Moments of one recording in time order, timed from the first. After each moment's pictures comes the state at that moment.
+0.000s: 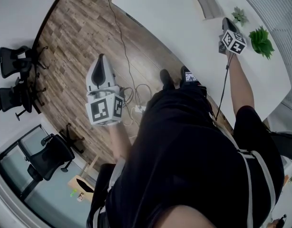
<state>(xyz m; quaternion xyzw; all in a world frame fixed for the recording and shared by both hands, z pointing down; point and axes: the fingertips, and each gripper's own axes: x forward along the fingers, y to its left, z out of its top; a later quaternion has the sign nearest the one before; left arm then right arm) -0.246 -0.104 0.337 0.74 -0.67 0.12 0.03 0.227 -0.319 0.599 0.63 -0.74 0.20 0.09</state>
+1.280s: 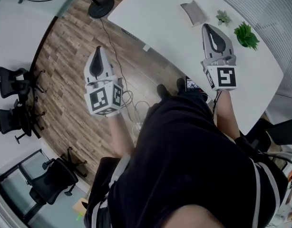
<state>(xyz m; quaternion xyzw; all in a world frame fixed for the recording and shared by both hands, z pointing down) -0.254 -0.136 0.299 0.76 -0.65 0.06 -0.02 0.063 -0.159 0.300 0.55 -0.82 -0.12 0.03</state>
